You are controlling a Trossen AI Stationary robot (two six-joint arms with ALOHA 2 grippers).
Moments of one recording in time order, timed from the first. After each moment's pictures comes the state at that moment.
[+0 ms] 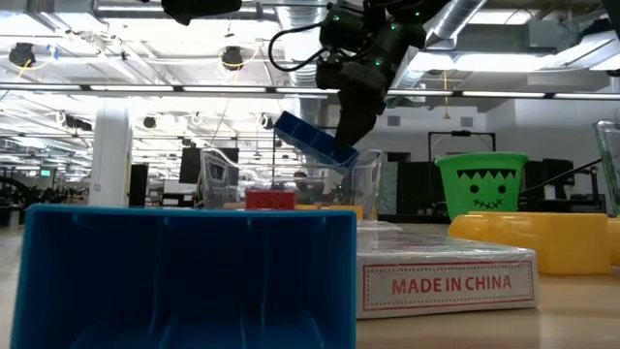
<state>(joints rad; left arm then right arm) -0.44 1.09 0.68 0.10 -0.47 0.07 -0.24 1.82 1.44 -0.71 -0.08 -0.12</state>
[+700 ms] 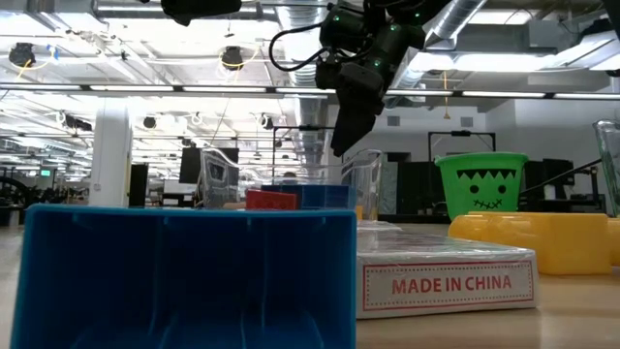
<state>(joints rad) -0.44 1.09 0.68 0.09 -0.47 0.07 -0.24 1.82 1.44 -0.70 -0.08 -0.11</state>
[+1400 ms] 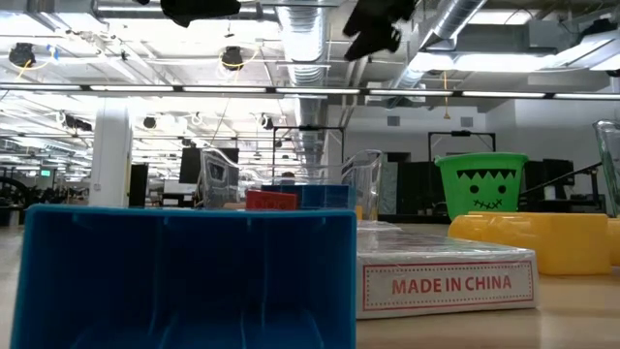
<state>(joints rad) -0.44 1.09 0.68 0.08 -0.47 0.07 -0.01 1.52 1.44 -0.73 0.02 0.10</state>
